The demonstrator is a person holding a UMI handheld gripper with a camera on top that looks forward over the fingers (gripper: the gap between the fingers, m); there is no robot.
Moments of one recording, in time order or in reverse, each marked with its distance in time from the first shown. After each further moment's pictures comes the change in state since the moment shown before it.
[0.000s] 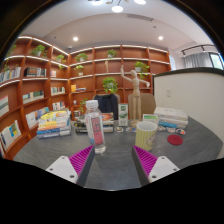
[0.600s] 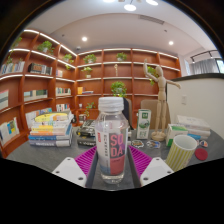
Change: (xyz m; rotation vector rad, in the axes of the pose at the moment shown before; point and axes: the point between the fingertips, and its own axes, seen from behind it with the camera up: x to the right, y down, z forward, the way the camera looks) arm -0.073 -0.012 0.157 0.075 -0.061 -0.056
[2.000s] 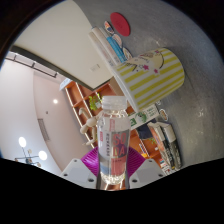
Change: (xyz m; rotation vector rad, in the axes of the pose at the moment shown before) arm 0.106 -0.120 0.001 0.439 -0.262 2.043
